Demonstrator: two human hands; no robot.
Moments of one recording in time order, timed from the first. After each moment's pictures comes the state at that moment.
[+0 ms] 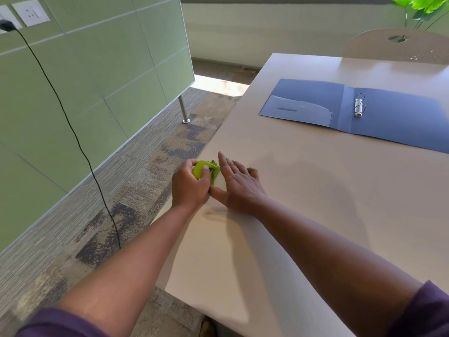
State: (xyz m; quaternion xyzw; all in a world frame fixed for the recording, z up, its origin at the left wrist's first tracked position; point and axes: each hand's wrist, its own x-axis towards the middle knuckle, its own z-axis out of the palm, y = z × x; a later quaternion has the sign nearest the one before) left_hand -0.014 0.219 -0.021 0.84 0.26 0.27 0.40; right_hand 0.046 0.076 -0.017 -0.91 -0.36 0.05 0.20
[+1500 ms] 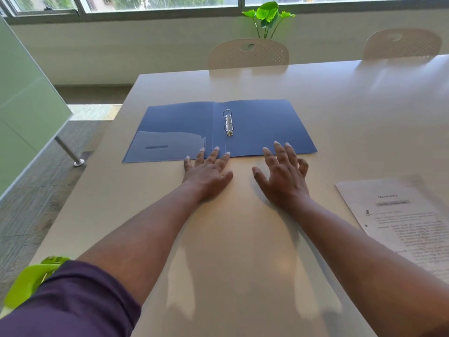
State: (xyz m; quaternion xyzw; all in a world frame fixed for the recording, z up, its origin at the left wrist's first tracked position) left_hand 0.251 -0.030 -0.016 0.99 -0.12 -0.09 0.06; right_hand 0.205 -0.245 -0.025 -0.99 0.01 -0.10 0.13
